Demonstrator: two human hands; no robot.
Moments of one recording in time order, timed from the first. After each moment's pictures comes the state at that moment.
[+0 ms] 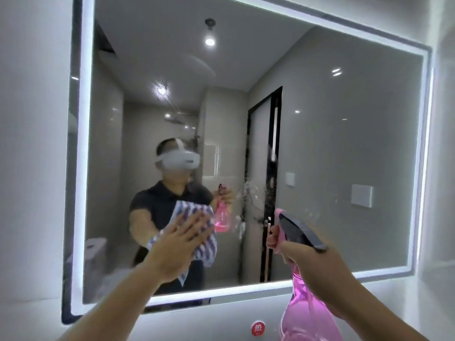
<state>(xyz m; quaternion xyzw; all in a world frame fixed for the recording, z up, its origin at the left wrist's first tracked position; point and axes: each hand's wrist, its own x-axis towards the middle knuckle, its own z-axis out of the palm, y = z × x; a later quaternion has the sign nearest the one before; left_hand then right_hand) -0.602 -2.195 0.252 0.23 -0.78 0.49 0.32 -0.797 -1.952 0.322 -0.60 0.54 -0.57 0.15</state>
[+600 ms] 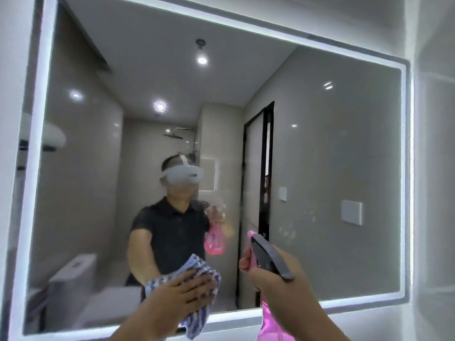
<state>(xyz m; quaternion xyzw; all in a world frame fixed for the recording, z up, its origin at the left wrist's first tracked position) -0.678 -2.180 0.198 0.24 -0.81 0.52 0.12 -0.849 -1.965 0.322 -0.59 0.52 -0.59 0.17</state>
